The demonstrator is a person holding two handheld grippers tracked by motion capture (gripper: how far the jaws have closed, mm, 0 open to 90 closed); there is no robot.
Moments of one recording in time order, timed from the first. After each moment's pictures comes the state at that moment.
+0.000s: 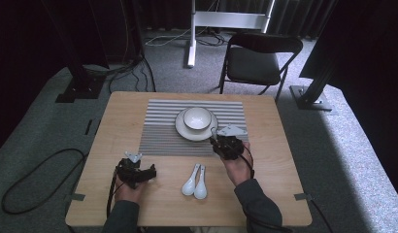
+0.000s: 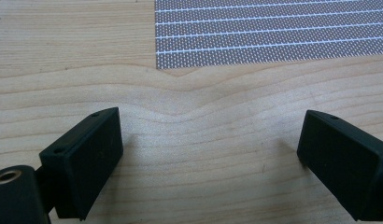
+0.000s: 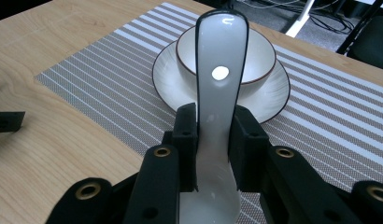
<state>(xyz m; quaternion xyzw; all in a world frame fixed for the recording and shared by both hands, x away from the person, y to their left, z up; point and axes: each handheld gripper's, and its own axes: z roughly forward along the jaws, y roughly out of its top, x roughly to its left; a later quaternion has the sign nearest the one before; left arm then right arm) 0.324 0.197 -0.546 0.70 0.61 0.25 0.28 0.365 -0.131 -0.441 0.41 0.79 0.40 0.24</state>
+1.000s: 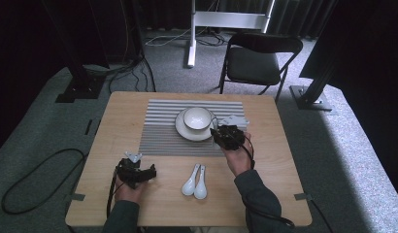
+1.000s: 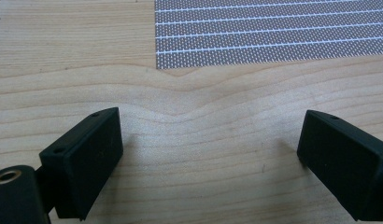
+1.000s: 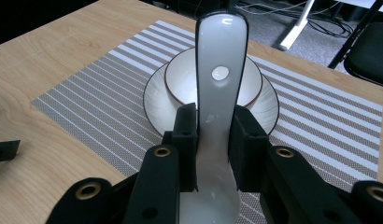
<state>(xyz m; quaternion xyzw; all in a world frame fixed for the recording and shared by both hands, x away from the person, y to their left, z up) 0.324 0.197 -0.546 0.70 0.61 0.25 0.28 0.387 -0.133 -0.423 0.41 0.78 0.41 0.23</state>
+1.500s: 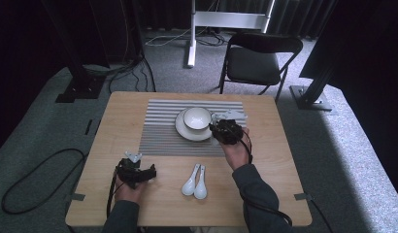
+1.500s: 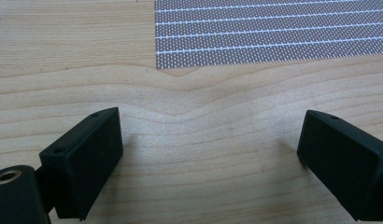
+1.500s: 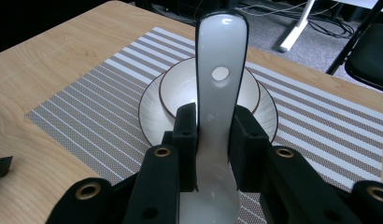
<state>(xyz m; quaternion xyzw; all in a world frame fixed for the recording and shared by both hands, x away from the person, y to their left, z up) 0.324 0.197 -0.546 0.70 0.61 0.25 0.28 0.403 -0.129 -0.419 0.42 0.77 0.42 0.23</state>
